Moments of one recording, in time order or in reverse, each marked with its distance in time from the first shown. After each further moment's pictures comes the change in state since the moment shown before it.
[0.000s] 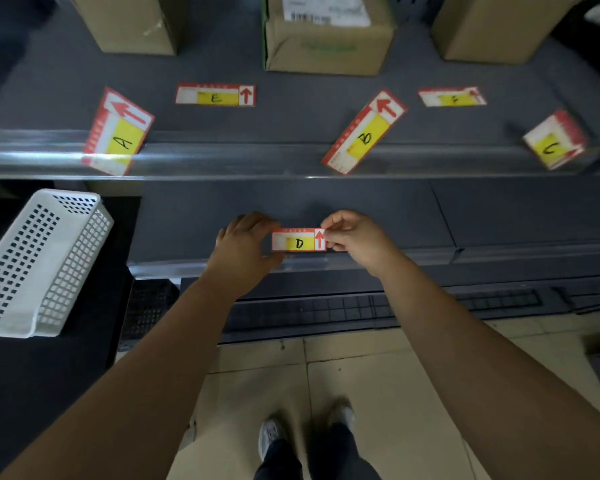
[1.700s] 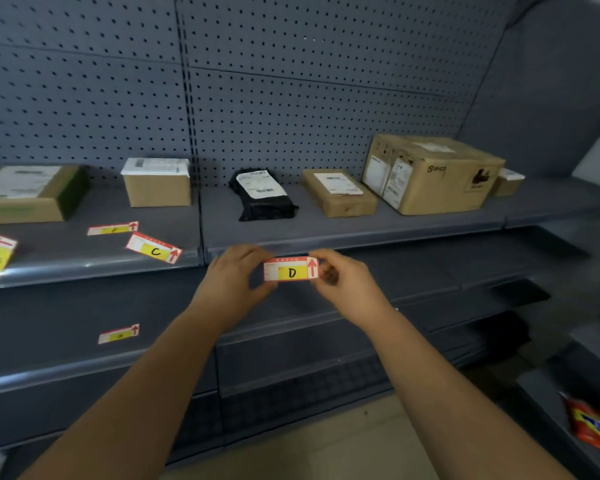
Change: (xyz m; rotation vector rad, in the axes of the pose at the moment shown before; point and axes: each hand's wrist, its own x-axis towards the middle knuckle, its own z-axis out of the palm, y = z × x) left_hand 0.044 0.528 0.079 -0.104 0.203 0.409; right_hand -0.261 0.055 -0.483 -0.416 0.414 -0.481
